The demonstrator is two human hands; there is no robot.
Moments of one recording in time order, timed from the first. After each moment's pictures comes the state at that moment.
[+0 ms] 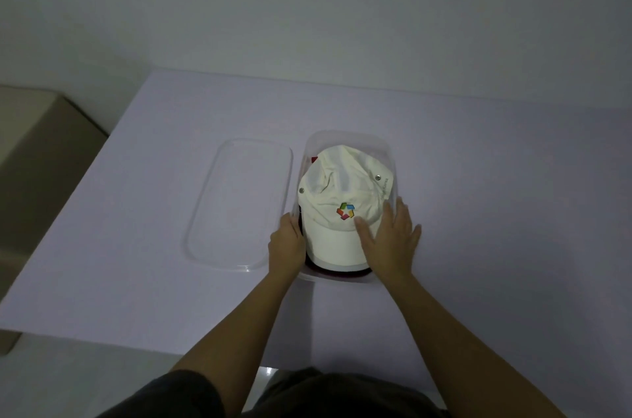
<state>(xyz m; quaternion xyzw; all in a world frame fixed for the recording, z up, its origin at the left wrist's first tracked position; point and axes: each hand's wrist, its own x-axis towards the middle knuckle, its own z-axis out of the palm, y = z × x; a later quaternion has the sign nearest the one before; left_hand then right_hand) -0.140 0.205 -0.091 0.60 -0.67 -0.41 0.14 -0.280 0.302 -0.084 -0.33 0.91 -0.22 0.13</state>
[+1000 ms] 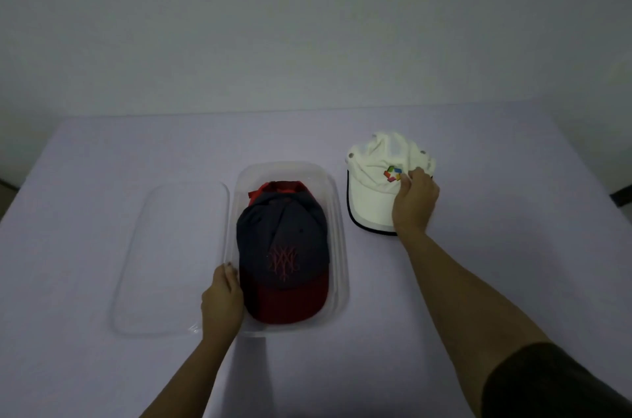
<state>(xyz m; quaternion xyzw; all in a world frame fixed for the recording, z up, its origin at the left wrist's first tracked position) -0.139 0.209 -0.093 0.59 -0.70 -0.37 0.16 -0.458 0.299 -0.067 -0.16 0.89 -0.42 -0.06</state>
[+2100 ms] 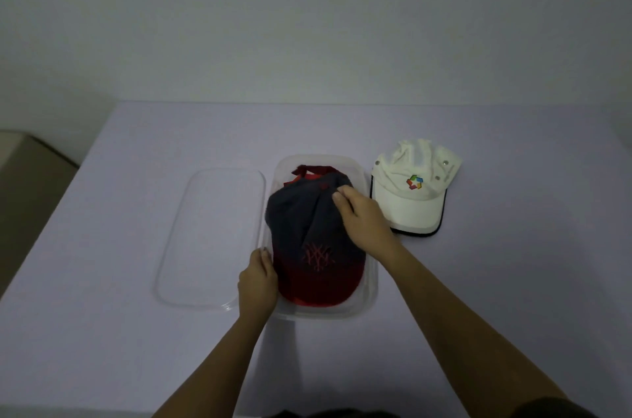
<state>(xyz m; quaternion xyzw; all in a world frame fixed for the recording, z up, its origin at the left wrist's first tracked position) -0.144 0.208 -0.085 0.62 -0.68 -0.36 0.15 -0.333 0.258 -0.003 -0.43 0.76 -0.40 0.28</state>
